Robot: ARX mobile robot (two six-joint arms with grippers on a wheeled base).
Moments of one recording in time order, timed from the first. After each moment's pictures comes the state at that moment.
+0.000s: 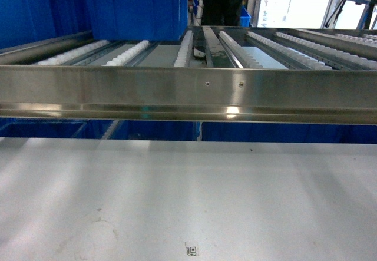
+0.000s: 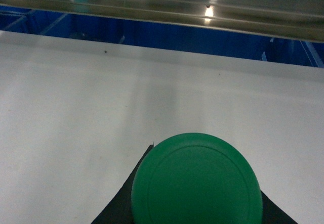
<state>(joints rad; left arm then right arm) 0.09 1.14 0.39 0.64 0.09 -0.11 -0.17 1.19 0.18 0.58 -0.27 -0.15</state>
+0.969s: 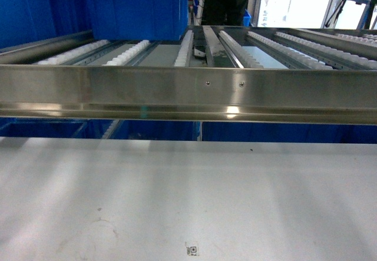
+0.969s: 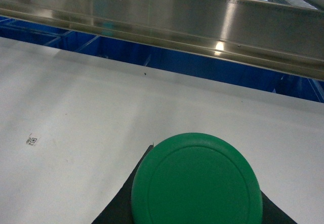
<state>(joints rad) 0.04 1.33 0.43 0.48 -0.14 -0.03 0.05 0.55 0.05 0.22 -0.13 -0.11</state>
